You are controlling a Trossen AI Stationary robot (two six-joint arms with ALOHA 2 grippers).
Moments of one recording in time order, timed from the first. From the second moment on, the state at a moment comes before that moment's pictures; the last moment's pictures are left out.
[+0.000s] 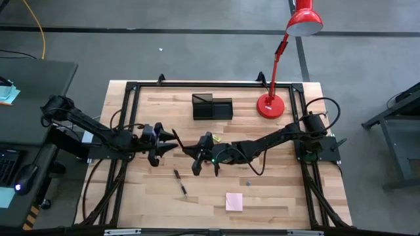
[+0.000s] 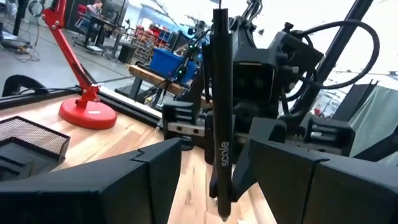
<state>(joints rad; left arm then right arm) -0.29 0.87 0.17 0.82 -0.49 -0.36 0.25 1.95 1.33 0.43 0.43 0.46</state>
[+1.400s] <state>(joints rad) -0.29 0.87 0.17 0.84 -0.45 -0.28 0.42 2.01 1.36 0.09 0.65 0.52</state>
